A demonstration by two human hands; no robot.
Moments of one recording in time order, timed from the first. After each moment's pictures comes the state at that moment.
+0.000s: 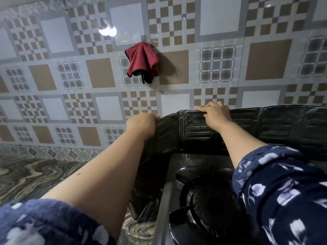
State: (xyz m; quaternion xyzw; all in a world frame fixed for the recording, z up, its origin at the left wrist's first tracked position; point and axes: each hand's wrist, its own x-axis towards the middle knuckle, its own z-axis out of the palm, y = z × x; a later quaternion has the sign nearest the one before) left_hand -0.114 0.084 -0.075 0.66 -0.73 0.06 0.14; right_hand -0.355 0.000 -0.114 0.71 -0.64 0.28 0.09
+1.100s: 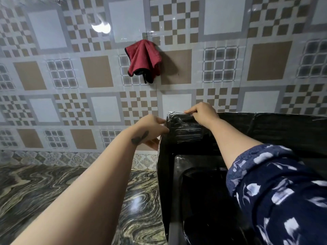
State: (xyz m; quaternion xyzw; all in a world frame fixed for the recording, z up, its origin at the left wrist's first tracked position) left_hand -0.101 0.095 -0.064 0.58 -0.70 -0.32 0.26; right_hand -0.304 -0.002 -0.098 0.69 -0.63 0.35 -0.05
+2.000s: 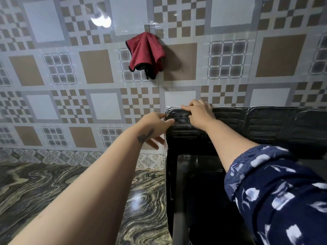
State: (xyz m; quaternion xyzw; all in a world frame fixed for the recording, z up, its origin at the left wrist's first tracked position) left_hand -0.102 0.076 -0.071 0.58 -0.70 -0.31 0.27; right_hand -0.282 -0.012 -0.106 0.74 -0.63 0.23 0.08
